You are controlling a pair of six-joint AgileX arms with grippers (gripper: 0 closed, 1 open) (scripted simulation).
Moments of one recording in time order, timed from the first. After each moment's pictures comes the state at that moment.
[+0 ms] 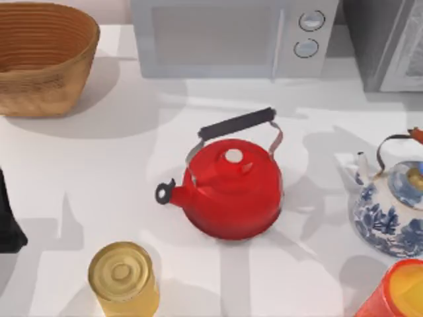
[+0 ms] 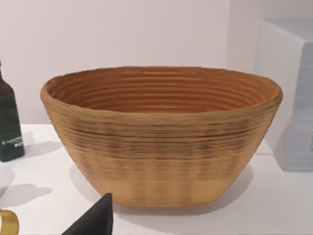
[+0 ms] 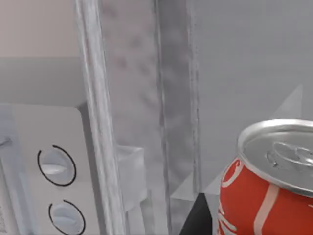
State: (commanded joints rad) left arm 0.00 0.00 0.00 0.00 0.00 0.00; right arm -0.29 1.82 0.67 1.23 -0.63 0.13
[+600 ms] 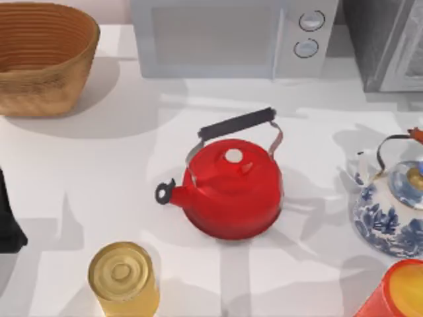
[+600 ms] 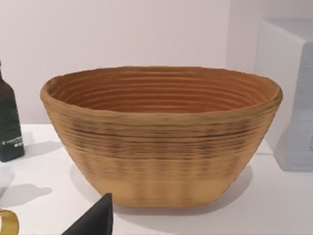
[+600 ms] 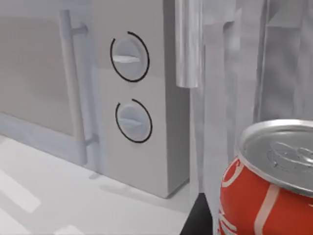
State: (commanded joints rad) left arm 0.00 0.00 0.00 0.00 0.00 0.00; right arm -0.31 2.20 0.78 1.47 -0.89 0.07
